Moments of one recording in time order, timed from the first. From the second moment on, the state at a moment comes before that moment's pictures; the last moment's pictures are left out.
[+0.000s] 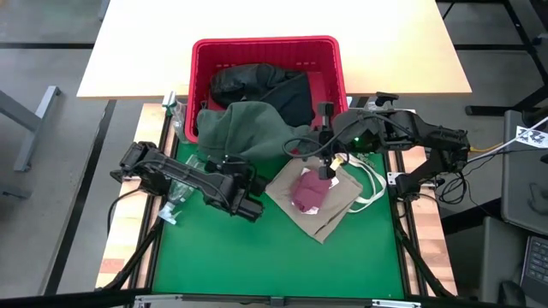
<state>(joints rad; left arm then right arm) -0.32 1.82 1.64 -1.57 -0.99 -1.57 0.04 1.58 2.03 -1.05 0.31 -0.39</state>
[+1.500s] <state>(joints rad) -0.17 1.81 1.64 -1.57 -0.80 -1.35 0.04 1.58 2.03 -1.05 0.29 -0.39</state>
